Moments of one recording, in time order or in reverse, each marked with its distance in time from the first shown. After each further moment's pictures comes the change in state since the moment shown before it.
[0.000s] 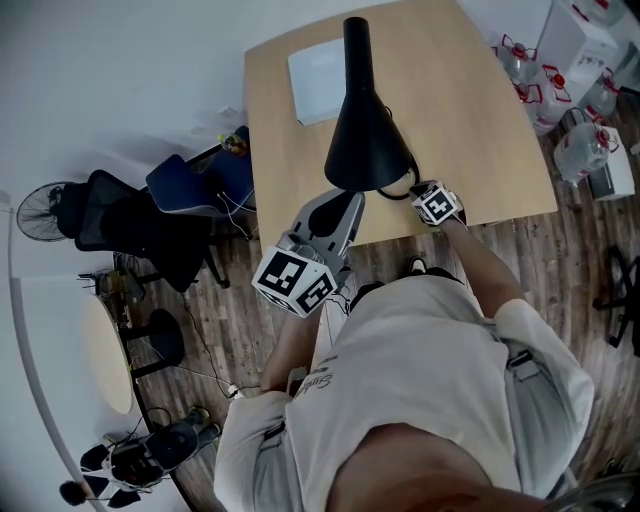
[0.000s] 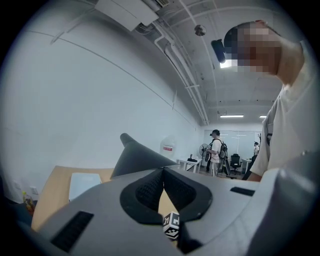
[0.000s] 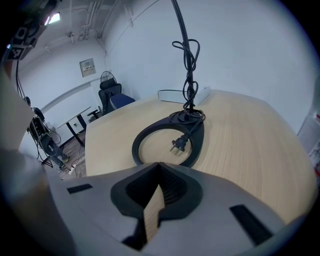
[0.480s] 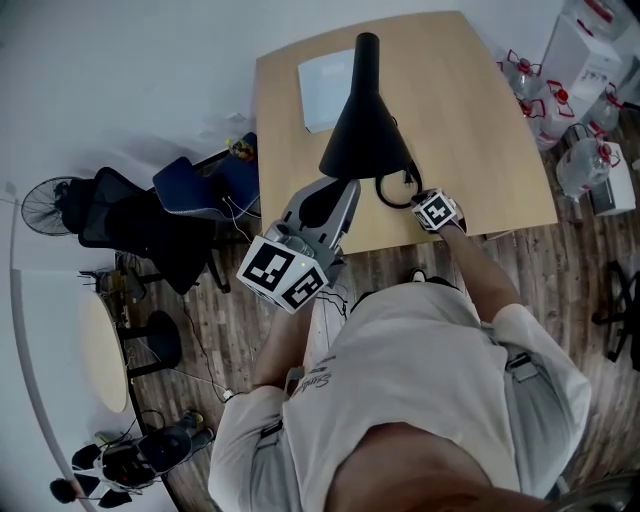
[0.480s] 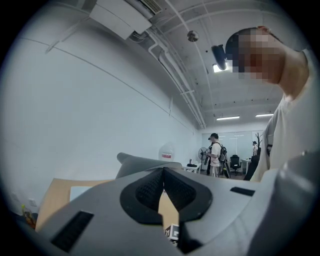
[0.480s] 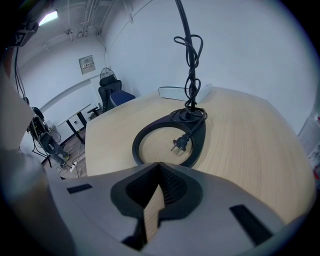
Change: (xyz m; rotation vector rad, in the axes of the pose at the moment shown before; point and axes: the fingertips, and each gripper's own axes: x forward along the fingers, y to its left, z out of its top) left arm -0.005 -0.004 0.052 0.057 -0.070 -0.022; right arm 0.000 0.002 0.005 0.000 0.036 -0.004
